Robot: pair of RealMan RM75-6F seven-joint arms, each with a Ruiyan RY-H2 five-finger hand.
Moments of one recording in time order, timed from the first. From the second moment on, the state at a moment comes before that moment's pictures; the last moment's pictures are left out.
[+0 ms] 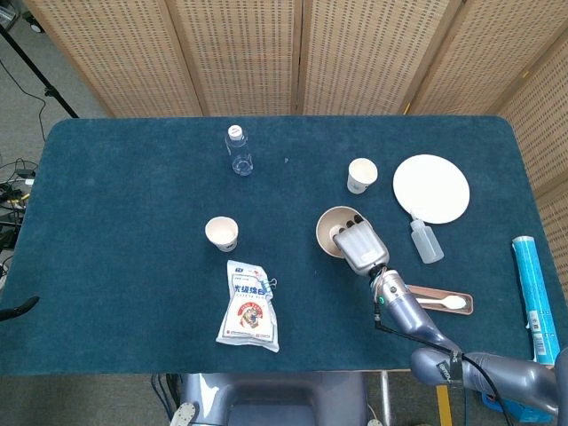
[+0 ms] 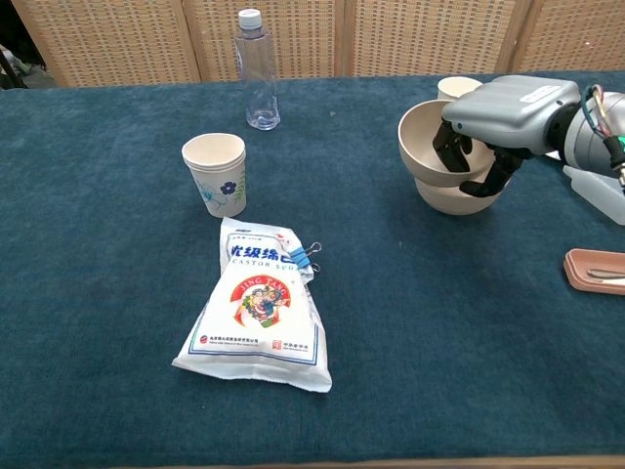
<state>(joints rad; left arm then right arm) -0.09 -1.04 -0.07 -1.55 1.47 1.48 -0.21 0.78 -1.46 0.19 -1.56 -0.99 0.91 -0.76</state>
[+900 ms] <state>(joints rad) -0.09 -1.04 -0.07 -1.55 1.46 1.48 -0.21 0.84 -1.41 0.14 -1.64 -0.91 0.96 -0.80</state>
